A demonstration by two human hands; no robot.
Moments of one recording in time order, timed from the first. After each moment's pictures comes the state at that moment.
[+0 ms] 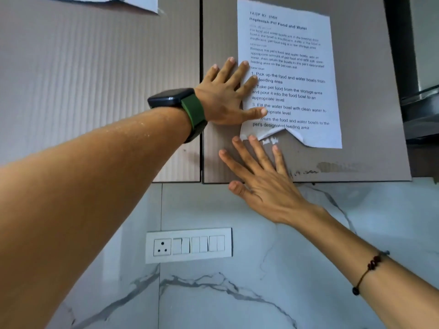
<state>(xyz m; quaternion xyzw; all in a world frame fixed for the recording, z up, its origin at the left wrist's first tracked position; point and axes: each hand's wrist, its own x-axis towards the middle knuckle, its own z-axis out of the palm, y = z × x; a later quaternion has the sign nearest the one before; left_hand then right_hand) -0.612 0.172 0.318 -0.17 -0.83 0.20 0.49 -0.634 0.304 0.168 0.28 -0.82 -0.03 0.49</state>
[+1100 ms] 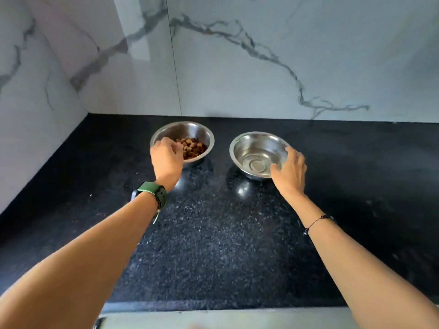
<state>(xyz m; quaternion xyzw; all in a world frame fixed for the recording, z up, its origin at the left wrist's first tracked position) -0.569 0.117 -0.266 0.23 -0.88 -0.34 0.24 -0.605 0.379 -0.285 -0.06 -0.94 0.33 0.10</state>
